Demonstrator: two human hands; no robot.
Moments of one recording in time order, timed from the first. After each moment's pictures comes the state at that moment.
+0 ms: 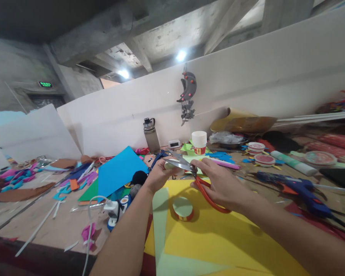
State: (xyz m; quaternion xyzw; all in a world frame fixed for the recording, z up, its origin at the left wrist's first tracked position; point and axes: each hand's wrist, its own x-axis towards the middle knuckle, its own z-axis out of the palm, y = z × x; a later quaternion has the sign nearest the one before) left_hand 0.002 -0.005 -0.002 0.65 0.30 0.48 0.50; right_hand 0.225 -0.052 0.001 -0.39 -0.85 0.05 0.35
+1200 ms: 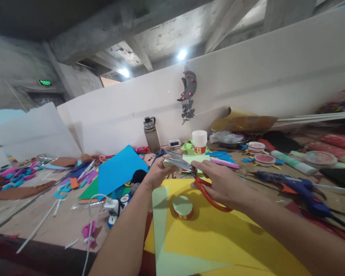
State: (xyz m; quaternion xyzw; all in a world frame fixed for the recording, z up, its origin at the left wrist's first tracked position) left_hand -0.005 -0.002 0.001 0.66 0.29 0.48 0.50; right_hand 0.227 -0.050 0.000 -0.41 -0.86 0.00 0.31
